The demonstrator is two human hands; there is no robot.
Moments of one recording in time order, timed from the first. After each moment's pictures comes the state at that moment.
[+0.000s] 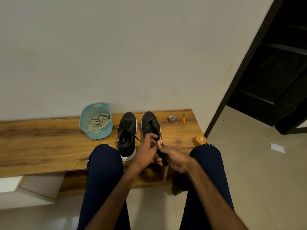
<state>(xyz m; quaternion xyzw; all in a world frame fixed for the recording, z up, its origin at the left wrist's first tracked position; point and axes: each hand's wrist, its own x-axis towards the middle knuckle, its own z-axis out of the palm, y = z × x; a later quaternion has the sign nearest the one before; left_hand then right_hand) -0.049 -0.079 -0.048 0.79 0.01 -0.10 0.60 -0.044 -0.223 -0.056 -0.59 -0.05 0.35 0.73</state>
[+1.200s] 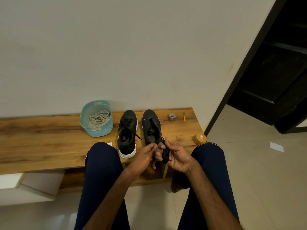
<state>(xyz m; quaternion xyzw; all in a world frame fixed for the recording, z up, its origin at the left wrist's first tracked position) -0.071 -0.069 -0.059 0.68 0.00 -0.21 0.70 -0.041 -0.227 -0.068 -0.34 -0.07 0.38 0.86</state>
